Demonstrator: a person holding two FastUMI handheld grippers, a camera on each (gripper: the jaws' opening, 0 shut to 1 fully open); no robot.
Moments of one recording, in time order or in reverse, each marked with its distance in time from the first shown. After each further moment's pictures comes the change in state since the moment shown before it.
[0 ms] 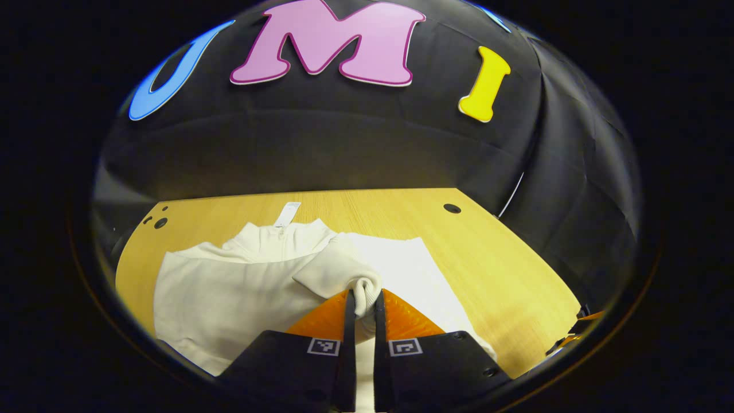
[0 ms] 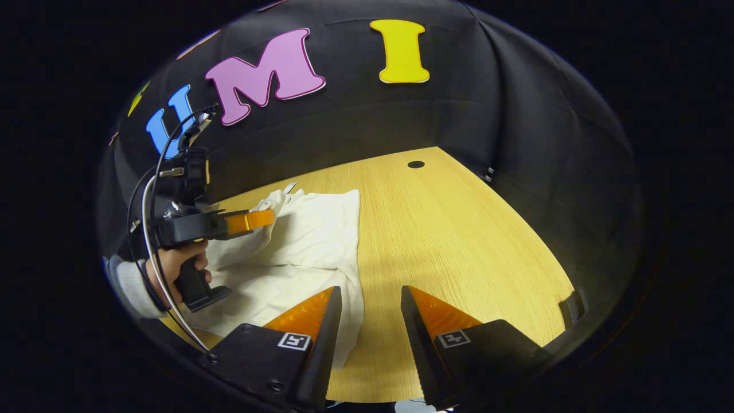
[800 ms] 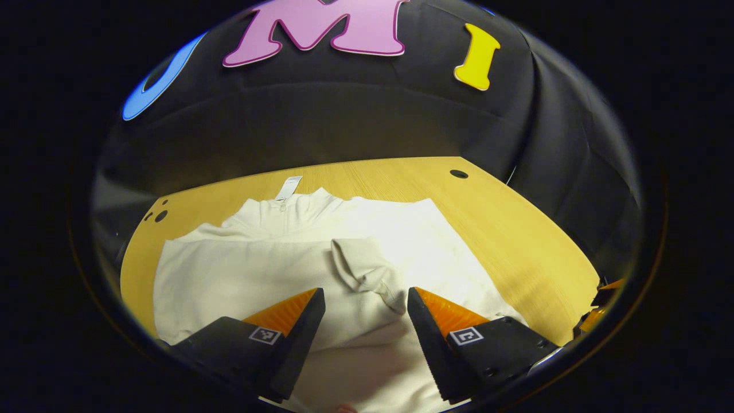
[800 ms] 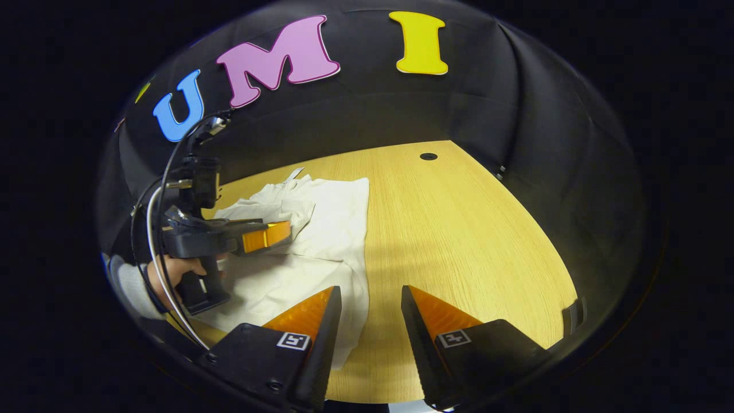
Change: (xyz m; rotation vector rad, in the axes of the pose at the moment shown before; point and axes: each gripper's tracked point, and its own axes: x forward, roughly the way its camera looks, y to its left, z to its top) left arm -0.016 0.022 -0.041 0.055 0.081 0.018; right arm 0.010 0.014 -0.011 -0.057 0.056 0.031
